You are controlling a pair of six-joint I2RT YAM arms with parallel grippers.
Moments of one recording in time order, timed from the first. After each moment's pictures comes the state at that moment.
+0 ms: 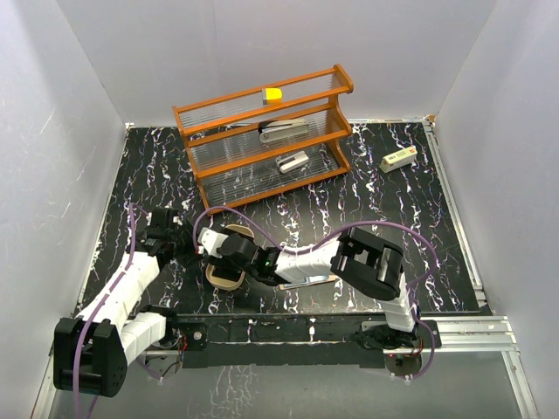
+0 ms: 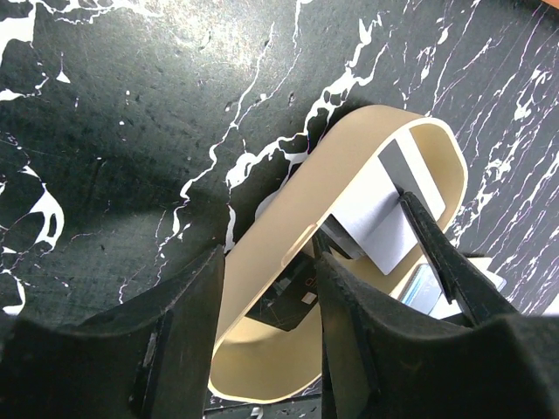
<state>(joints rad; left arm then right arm) -0.14 1.00 0.53 -0.54 0.15 -0.80 1.20 2.00 1.17 0.27 0.34 -0.34</state>
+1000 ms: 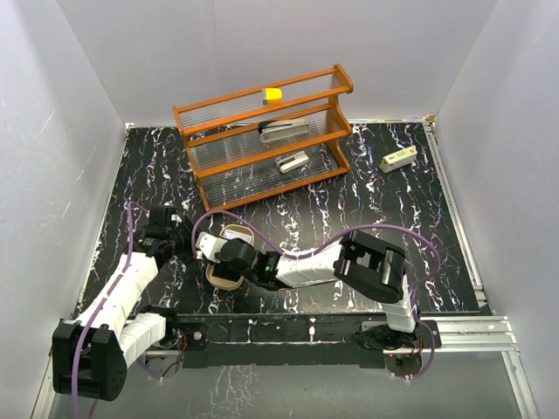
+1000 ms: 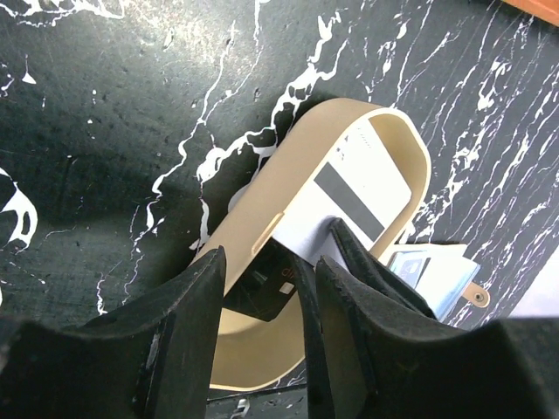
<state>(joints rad) -0.14 0.98 0.55 -0.54 0.20 -0.81 1.24 1.98 1.15 0.30 0.34 -0.32</state>
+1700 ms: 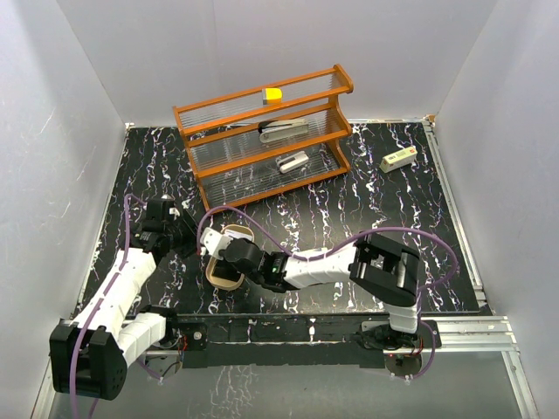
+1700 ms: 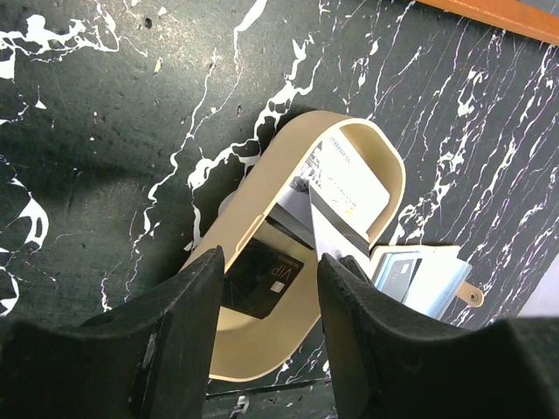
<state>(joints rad) -0.14 0.98 0.64 -0.61 0.17 -0.77 1.25 1.89 1.10 0.32 0.41 -0.29</state>
